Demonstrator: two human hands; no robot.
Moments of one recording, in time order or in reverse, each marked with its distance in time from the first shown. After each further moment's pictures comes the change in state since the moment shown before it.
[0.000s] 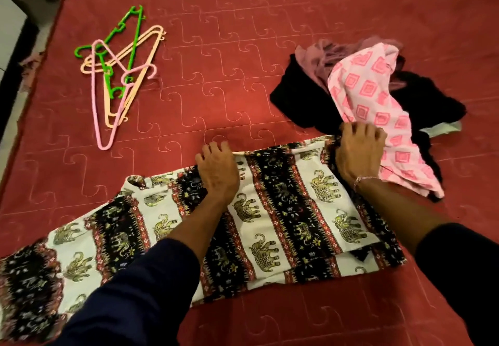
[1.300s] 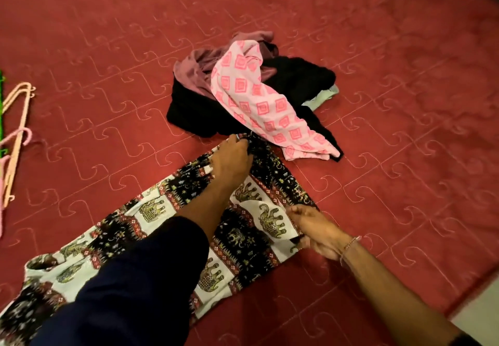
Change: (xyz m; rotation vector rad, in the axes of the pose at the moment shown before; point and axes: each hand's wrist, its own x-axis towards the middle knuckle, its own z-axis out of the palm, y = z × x) left_hand -0.007 0.213 0.003 -0.164 -0.195 0.580; right_hand -0.179 0.075 -0.021 1.627 -0.881 0.937
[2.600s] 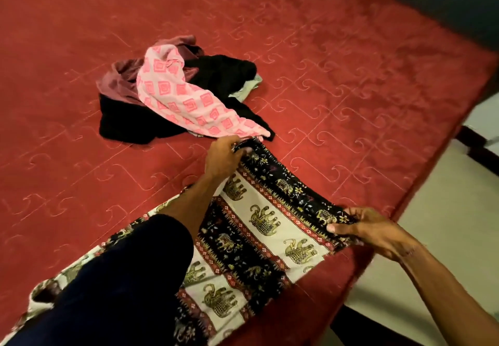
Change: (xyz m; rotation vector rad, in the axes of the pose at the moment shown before) left_hand -0.033 0.106 0.007 -0.598 -0.123 0.274; right_hand -0.158 0.081 -0.145 -0.131 0.323 -0.005
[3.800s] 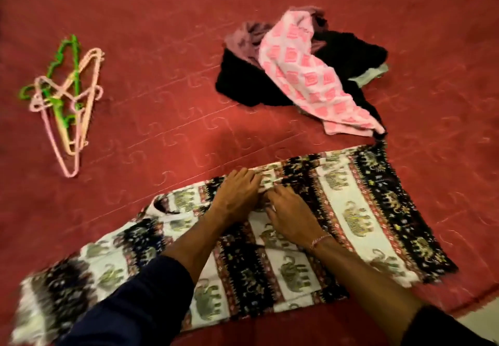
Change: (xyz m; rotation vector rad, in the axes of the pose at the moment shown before) left_hand -0.184 -0.130 -0.078 0.811 -0.018 0.182; right_hand 0.067 -0.067 0.296 -0.964 0.011 -1.083
